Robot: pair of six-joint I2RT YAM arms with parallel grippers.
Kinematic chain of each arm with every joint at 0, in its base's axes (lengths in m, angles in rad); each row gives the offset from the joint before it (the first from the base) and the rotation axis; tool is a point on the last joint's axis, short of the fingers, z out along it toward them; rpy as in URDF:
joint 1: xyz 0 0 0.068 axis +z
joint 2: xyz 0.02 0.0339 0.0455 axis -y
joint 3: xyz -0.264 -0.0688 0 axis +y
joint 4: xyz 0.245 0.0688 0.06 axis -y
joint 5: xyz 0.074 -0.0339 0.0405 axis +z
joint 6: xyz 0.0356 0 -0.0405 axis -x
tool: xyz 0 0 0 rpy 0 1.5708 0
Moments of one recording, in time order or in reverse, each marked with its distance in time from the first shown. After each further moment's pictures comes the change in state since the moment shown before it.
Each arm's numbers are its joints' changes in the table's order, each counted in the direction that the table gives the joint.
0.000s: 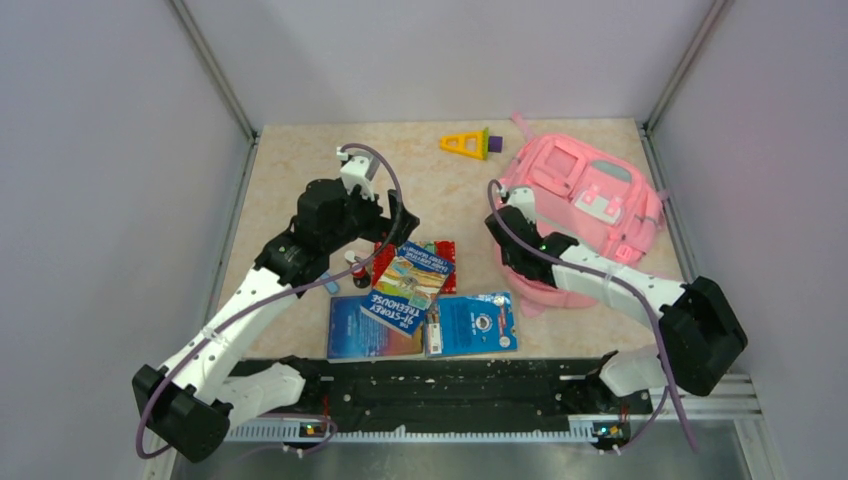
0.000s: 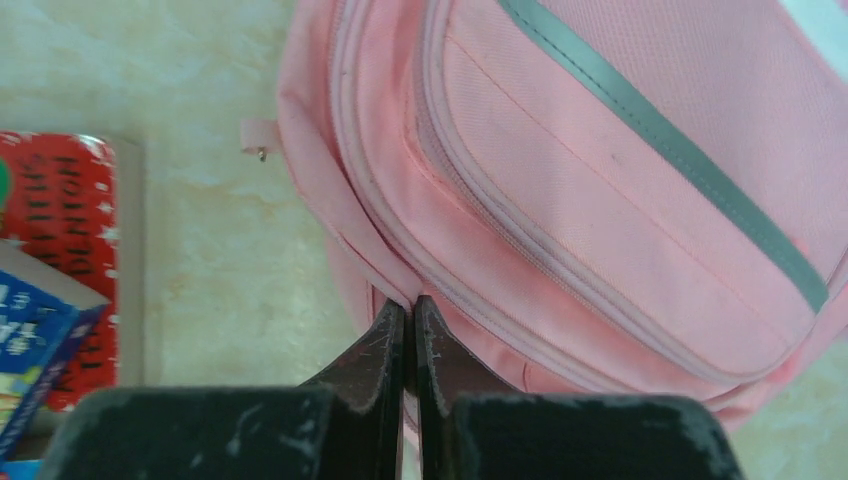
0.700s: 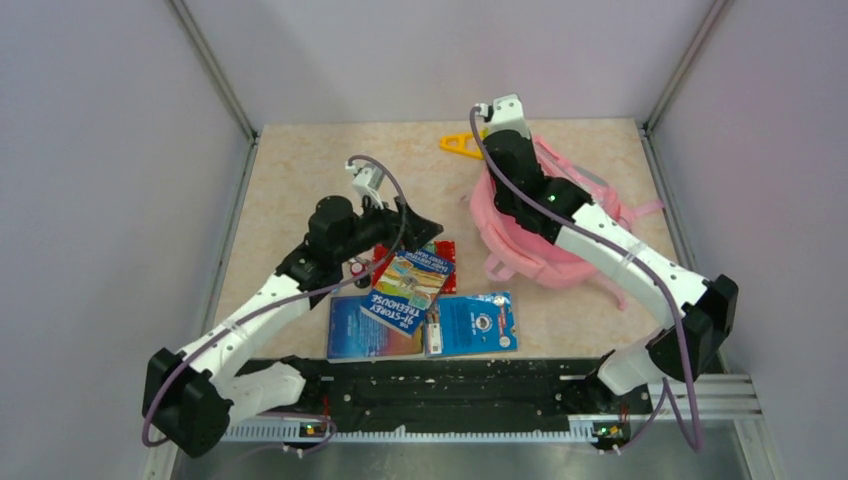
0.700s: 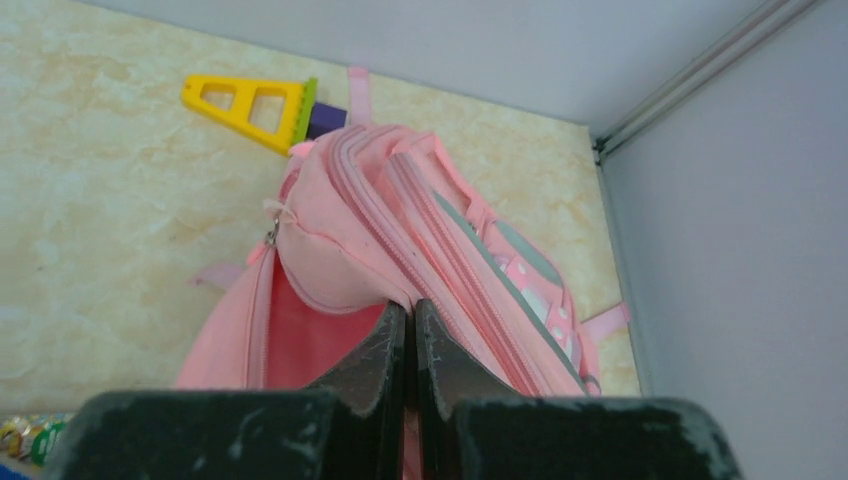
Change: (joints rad) left arm -0.012 -0.013 0.164 0.317 -0.193 0.249; right arm 0.045 -0.079 -0.598 0.024 -0.301 0.512
